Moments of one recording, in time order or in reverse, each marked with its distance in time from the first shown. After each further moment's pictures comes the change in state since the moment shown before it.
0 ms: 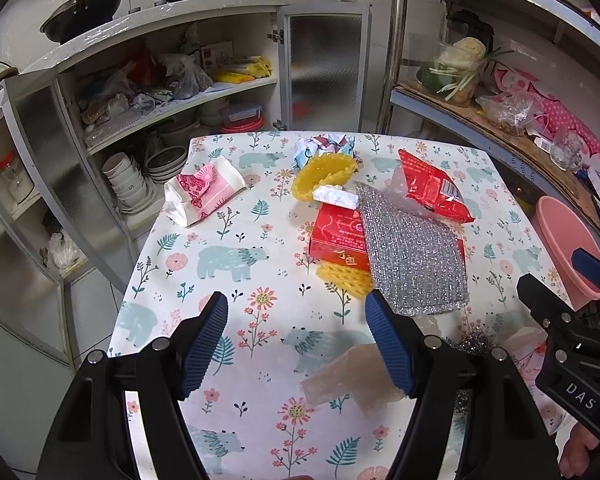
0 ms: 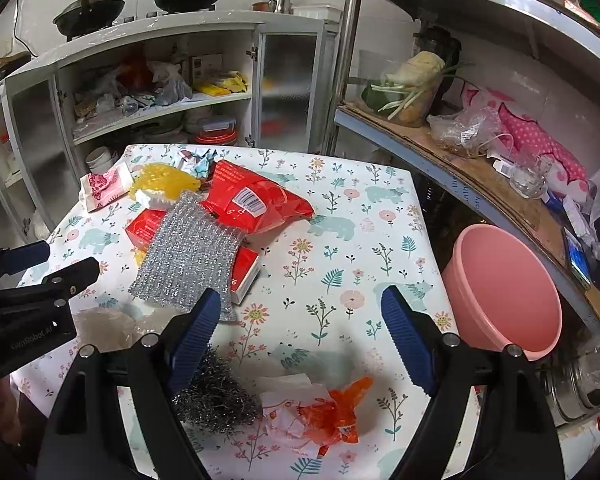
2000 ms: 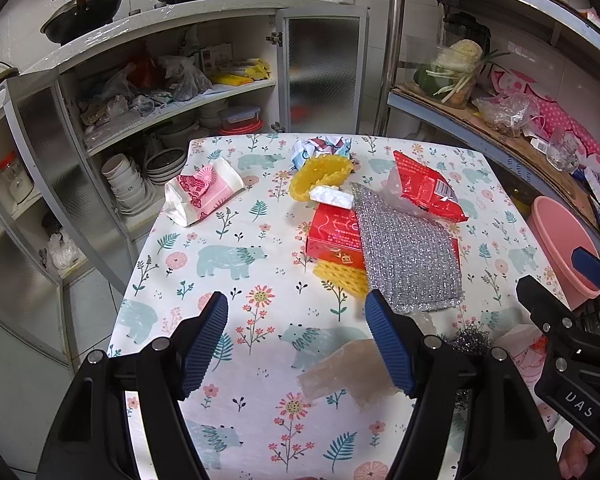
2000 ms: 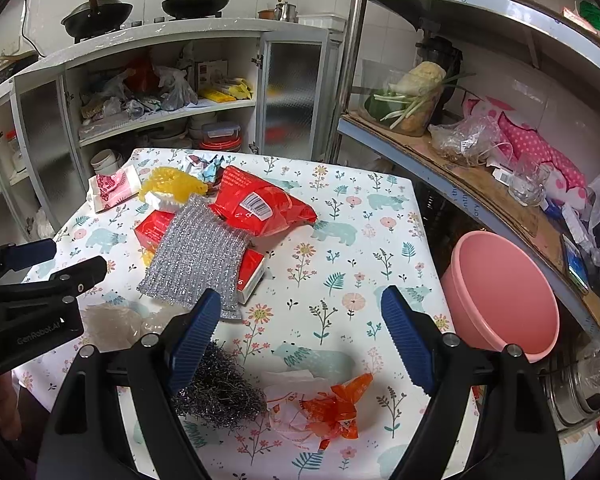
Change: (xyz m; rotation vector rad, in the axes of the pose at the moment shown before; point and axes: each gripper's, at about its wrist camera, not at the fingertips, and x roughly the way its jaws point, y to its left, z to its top) left arm -0.007 -0.003 -0.002 0.005 -0.011 -0.001; right arm -0.010 0.002 -0.002 -0.015 -0.025 0.004
